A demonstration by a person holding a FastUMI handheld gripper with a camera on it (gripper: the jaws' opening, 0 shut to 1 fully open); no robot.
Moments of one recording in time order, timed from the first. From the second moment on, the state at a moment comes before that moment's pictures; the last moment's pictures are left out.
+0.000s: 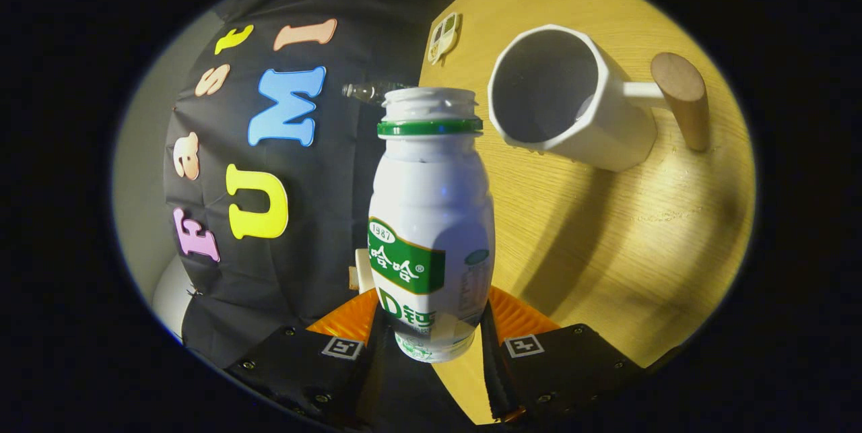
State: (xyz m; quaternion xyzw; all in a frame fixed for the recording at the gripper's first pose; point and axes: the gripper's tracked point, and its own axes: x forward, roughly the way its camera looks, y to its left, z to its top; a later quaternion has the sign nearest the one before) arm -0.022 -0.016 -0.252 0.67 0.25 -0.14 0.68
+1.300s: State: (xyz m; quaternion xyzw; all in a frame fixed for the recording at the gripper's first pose) arm -0.025 -0.018 -0.247 0.75 0.27 -0.15 0.59
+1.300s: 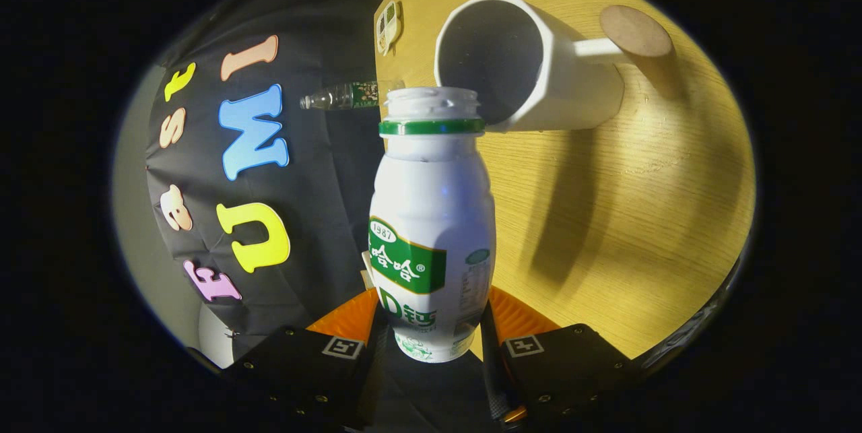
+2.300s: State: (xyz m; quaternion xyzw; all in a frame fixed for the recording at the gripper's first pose) arm -0.026 -0.015 -0.242 0.77 0.28 -0.15 0.56
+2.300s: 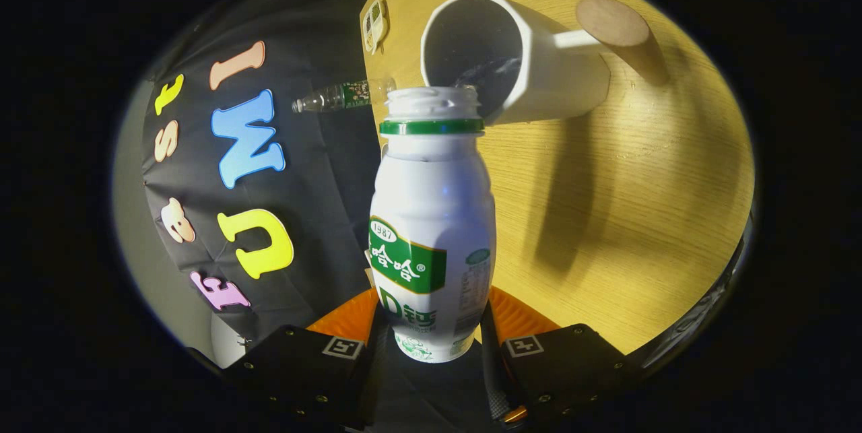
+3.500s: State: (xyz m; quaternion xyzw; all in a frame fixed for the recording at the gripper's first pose) arm -0.026 -0.011 -0.238 0.79 0.29 -0.14 0.52
